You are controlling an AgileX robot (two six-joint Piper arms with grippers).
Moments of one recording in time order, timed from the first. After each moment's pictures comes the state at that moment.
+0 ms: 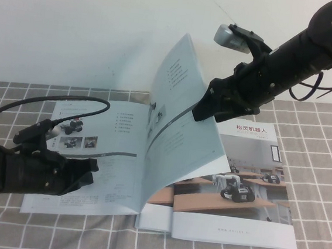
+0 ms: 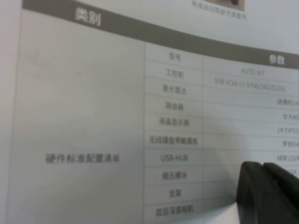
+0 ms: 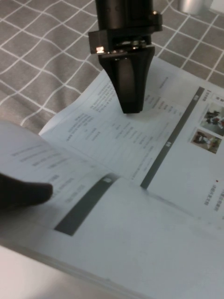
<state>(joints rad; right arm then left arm) 0.33 2.10 -1.83 0.70 1.15 -0.43 -0.11 1.84 -0.75 -1.75 0.41 1.30</state>
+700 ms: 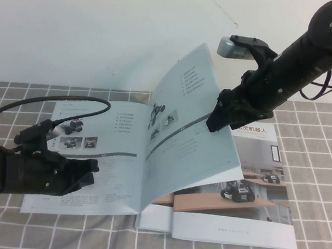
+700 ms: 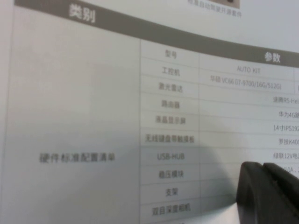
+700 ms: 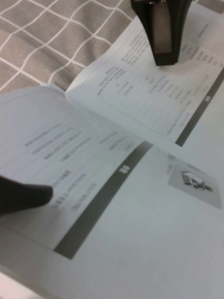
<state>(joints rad) 0.33 2.09 -1.83 0.55 1.19 -0.41 -0.11 1.84 -0.75 -1.75 0.42 1.30</state>
